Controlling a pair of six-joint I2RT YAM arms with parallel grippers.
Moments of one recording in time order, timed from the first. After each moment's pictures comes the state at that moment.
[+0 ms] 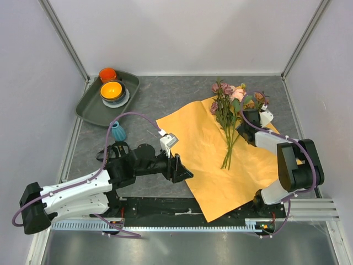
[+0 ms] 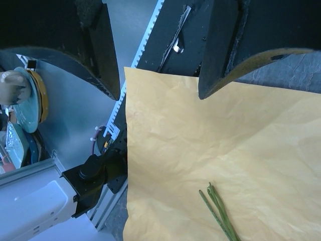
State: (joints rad) left arm -1.06 0.90 0.59 -0.03 0.21 -0.61; right arm 0.15 1.55 0.73 -0.02 0.39 0.86
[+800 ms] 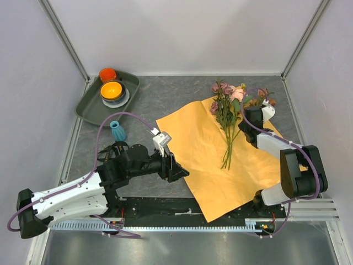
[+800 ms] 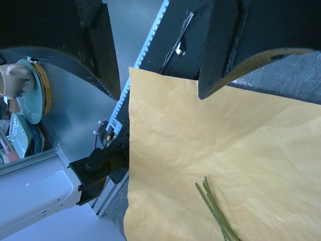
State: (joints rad) left arm -1.06 0.80 0.62 -0.13 0.16 -0.63; right arm 0.15 1.49 0.71 0.09 0.39 0.77
